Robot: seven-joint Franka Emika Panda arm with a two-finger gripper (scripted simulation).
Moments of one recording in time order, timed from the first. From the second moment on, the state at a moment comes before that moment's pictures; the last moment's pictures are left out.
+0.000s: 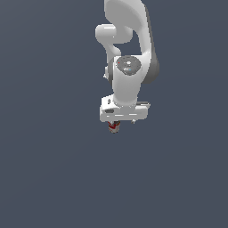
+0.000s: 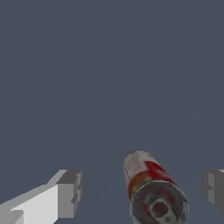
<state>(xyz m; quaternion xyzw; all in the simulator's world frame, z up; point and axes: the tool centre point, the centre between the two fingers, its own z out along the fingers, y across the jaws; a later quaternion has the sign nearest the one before) -0.003 0.040 0.161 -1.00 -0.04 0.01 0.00</state>
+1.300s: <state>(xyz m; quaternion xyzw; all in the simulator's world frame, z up) -0.002 0.019 0.167 -1.00 -0.04 0.00 0.01</state>
